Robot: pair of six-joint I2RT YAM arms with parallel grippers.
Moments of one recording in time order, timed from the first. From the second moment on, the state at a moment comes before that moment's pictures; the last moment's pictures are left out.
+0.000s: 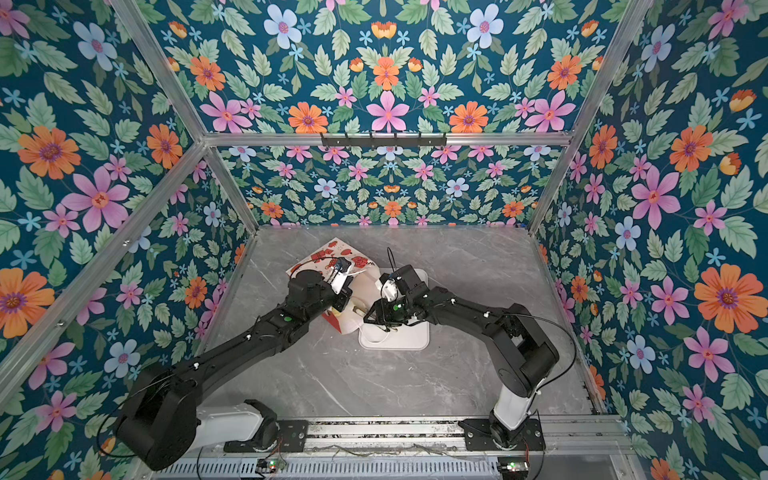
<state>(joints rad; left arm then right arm) -0.57 1.29 0.74 0.18 -0.01 0.21 0.67 1.73 1.09 -0.20 -0.62 0.63</state>
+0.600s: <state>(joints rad) -0.57 1.29 0.74 0.18 0.00 0.21 0.66 1.86 1.16 -0.14 -0.67 0.68</state>
